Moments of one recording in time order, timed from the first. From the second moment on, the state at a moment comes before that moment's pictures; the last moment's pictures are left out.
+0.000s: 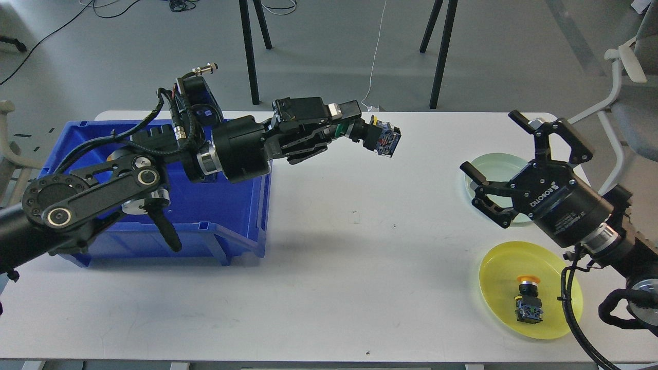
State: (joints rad) left arm -0.90 0.52 -0.37 -1.36 0.77 -0.41 -0.49; right arm 0.21 -0.76 0.85 1.63 -0.22 0.49 0.36
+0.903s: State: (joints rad) left arm -0.86 0.46 -0.37 -1.34 0.82 -0.37 -0.49; right arm 0.48 -0.58 0.56 1.59 -0.21 0.39 0.34
